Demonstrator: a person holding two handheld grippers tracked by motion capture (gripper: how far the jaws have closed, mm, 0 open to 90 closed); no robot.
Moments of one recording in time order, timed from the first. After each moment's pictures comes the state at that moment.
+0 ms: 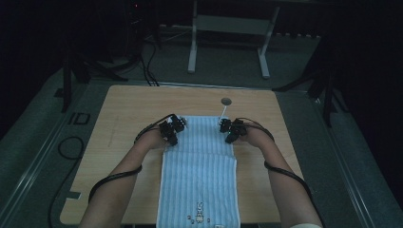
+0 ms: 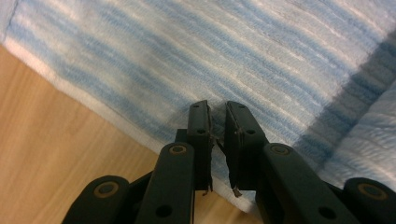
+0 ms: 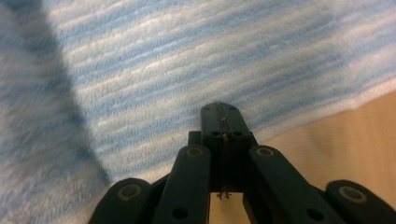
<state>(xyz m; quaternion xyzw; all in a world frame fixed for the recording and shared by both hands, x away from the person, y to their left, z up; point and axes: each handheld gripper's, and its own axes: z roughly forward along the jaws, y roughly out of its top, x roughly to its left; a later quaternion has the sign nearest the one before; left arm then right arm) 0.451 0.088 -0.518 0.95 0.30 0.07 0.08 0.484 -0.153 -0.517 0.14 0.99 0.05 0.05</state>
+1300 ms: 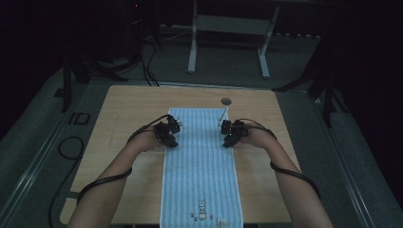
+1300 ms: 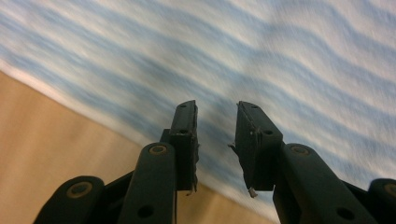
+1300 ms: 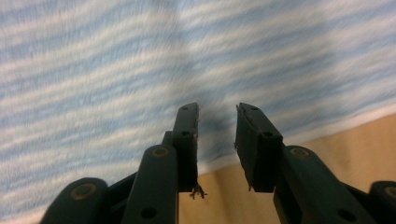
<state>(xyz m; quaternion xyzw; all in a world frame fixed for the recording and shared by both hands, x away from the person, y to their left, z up) 0.425 0.106 -0.502 0.95 0.25 0.08 0.14 0.466 -0.155 -0.503 0.11 0.99 0.09 0.03</state>
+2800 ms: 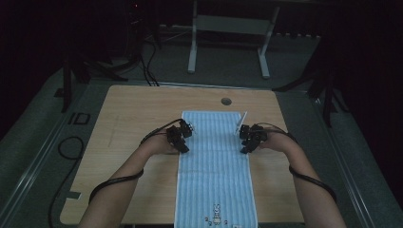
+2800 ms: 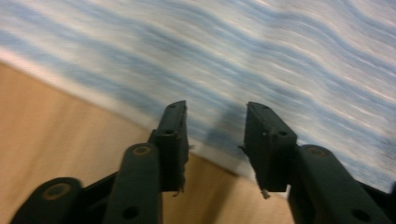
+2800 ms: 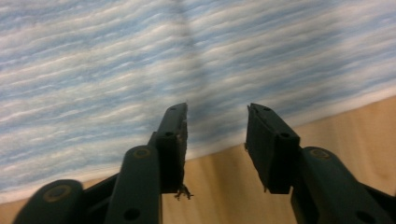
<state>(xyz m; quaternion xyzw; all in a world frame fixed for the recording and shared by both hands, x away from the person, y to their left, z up) 0.433 0.068 -0.511 0.96 0.24 0.07 0.15 0.455 -0.215 -0.500 0.12 0.99 0.07 0.02</state>
